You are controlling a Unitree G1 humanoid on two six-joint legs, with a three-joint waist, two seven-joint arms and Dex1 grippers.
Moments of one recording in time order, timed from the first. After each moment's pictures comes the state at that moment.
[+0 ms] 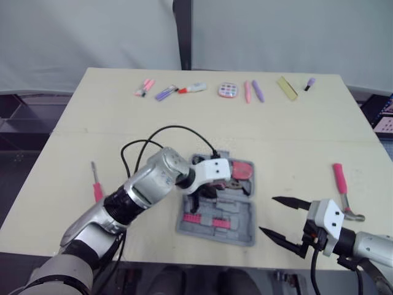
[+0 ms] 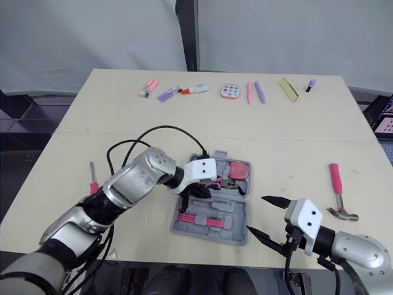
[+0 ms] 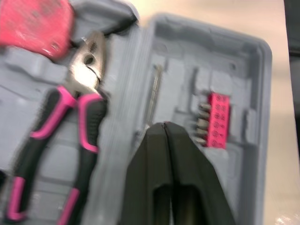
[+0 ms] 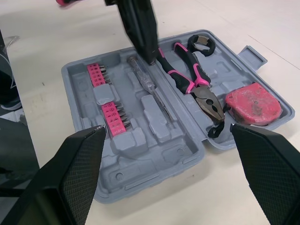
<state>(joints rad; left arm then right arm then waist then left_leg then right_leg) -0.83 0.42 -0.59 -0.13 -0.01 0.90 -1.00 0.40 -0.72 -0.28 -0.58 0.42 0.22 0.92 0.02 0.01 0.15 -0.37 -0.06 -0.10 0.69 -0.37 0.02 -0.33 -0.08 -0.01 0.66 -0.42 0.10</state>
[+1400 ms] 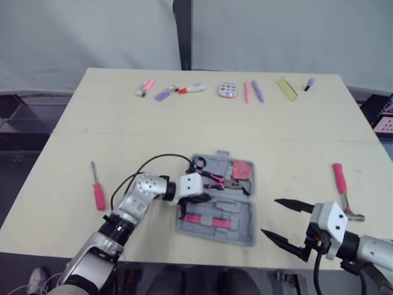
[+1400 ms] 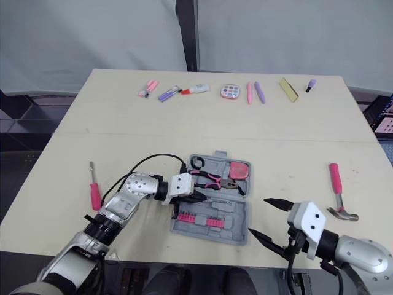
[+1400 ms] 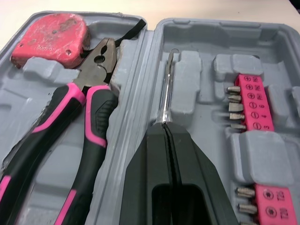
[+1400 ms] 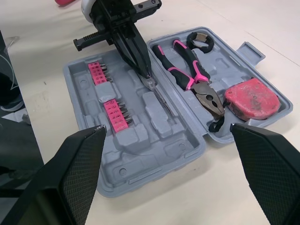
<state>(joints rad) -0.53 0.37 -0.40 0.29 0.03 0.01 -1.01 0.44 -0.72 -0.31 -0.60 0.43 0.22 0.92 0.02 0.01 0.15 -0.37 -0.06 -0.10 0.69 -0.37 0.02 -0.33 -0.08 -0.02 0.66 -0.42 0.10</state>
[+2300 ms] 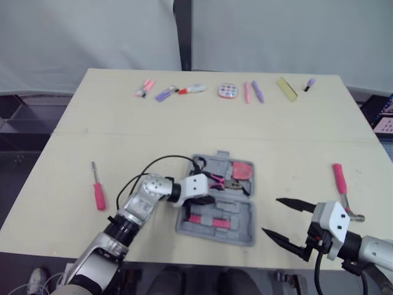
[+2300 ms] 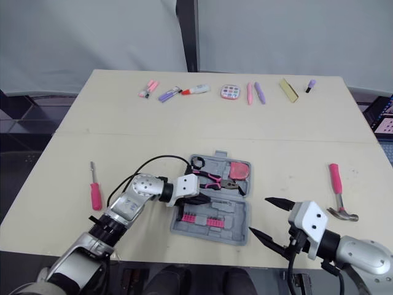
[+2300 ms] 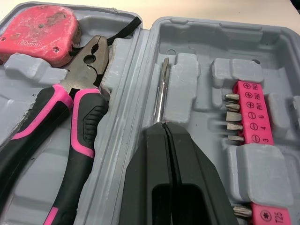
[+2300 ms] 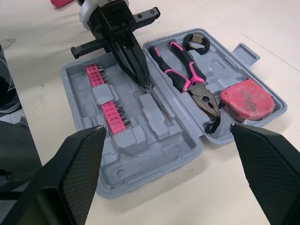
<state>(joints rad) -0.53 0.34 -0.41 0.25 0.07 0.13 -1.00 0.46 -0.72 -0.32 -0.63 0.44 0.24 0.90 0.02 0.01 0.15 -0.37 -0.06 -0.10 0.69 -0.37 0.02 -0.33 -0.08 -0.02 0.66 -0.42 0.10</state>
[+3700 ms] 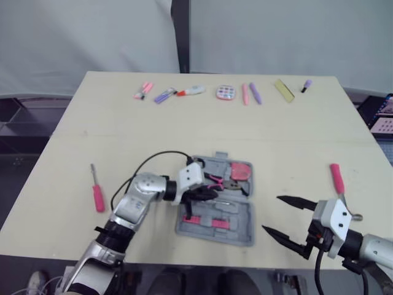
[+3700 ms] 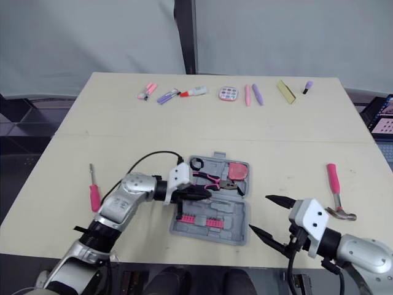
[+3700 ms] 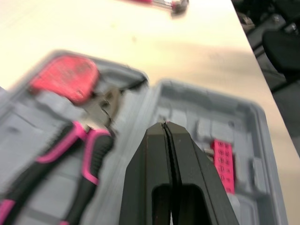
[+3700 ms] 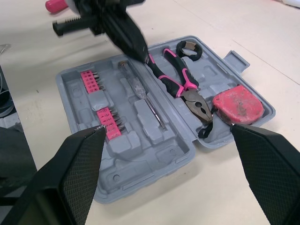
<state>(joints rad) -0.46 0.36 -0.23 -0.03 -0.15 0.37 -1.01 0.42 -0.72 -0.33 -0.64 0.45 0.26 0.89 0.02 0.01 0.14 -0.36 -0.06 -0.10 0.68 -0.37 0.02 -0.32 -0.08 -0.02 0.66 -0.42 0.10</state>
